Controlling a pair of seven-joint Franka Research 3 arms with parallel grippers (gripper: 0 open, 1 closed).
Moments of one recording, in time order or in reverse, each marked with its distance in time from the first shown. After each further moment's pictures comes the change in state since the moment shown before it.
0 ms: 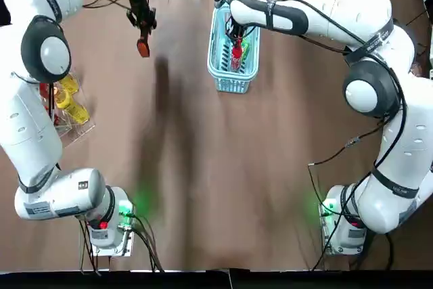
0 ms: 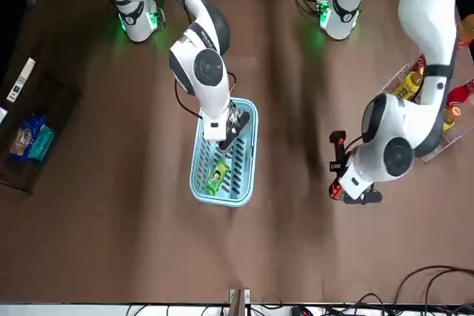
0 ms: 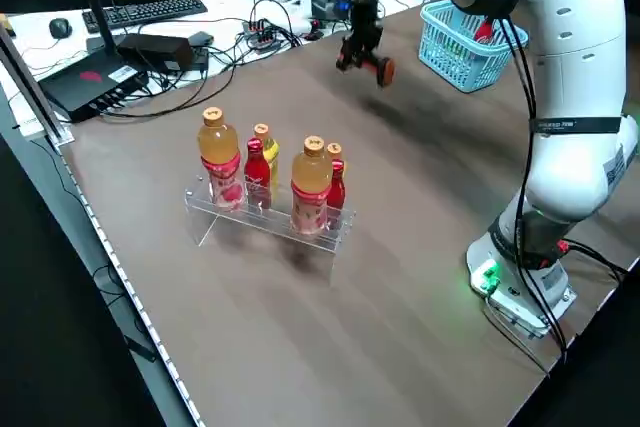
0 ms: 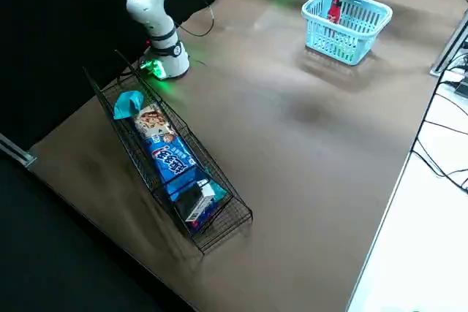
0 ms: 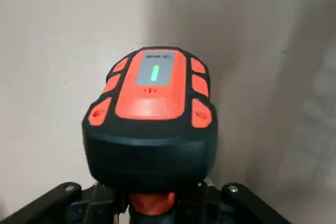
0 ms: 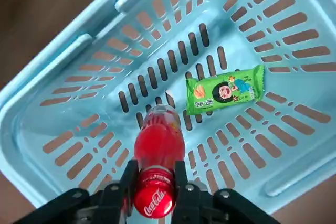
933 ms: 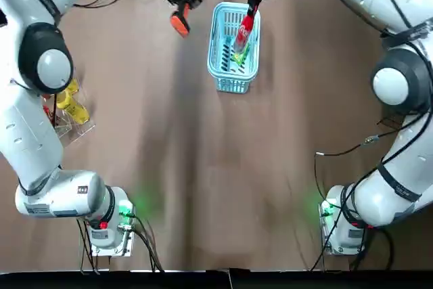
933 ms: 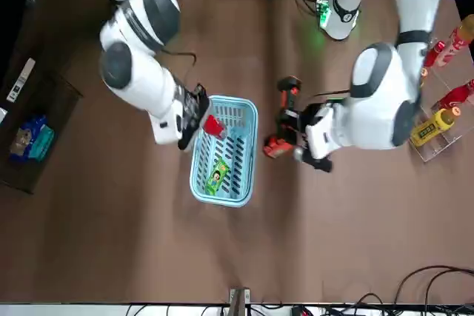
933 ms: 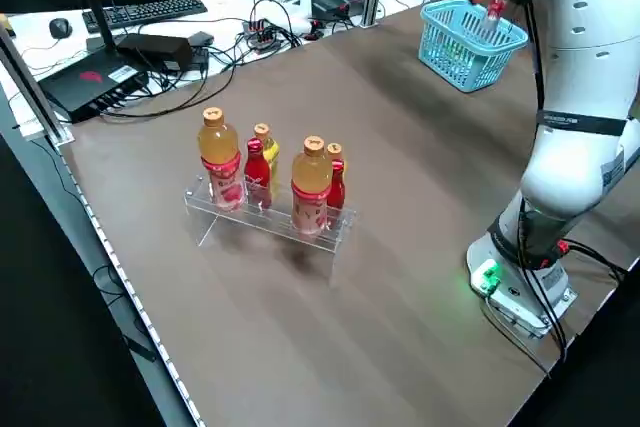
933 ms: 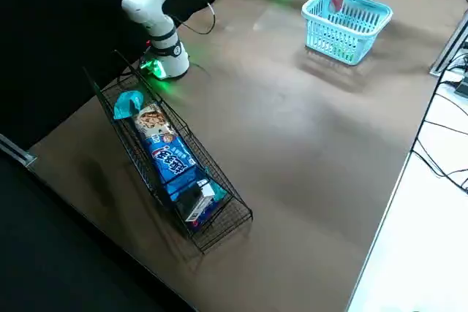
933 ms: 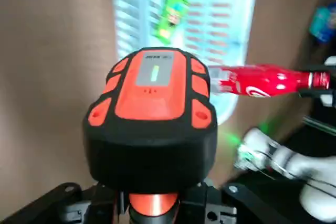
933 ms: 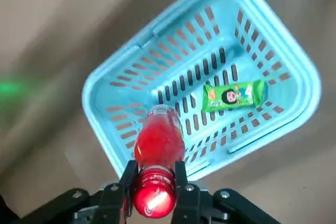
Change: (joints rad) left arm -0.085 -0.098 -0.087 0.208 -0.591 -0.234 0.180; right arm -0.189 -0.148 0.001 0.003 0.336 -0.123 -0.343
